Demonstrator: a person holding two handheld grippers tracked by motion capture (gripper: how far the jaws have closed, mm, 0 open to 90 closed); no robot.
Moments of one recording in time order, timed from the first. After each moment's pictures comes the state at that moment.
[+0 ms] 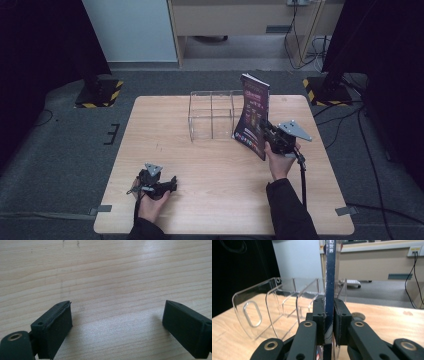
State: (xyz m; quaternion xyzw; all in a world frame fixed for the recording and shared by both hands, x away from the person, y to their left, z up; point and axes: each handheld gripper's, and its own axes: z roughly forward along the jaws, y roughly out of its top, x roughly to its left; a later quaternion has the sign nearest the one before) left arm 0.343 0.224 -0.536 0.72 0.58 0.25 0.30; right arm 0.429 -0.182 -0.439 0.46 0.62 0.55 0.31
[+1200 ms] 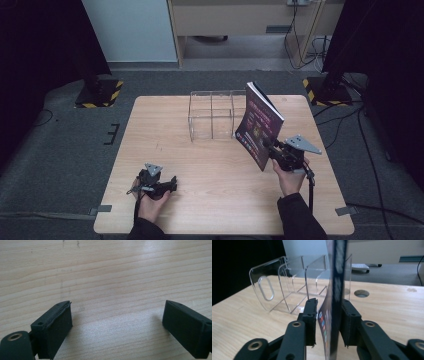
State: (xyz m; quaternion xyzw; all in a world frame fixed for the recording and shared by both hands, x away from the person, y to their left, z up) left arm 0.343 0.224 -0.536 0.72 0.58 0.25 0.30; right arm 0.390 -0.202 -0.445 0.46 0.66 0.53 0.26
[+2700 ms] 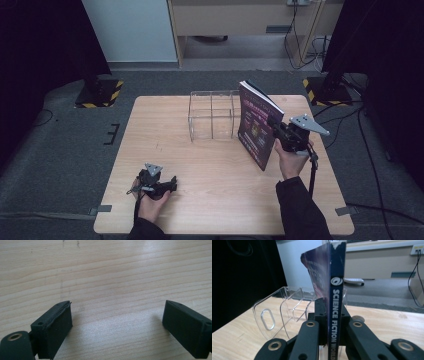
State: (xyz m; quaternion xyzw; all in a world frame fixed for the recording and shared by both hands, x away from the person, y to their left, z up) left arm 0.343 0.224 -0.536 0.72 0.58 0.25 0.30; right arm 0.406 -0.194 -0.382 0.46 0.62 0.56 0.29
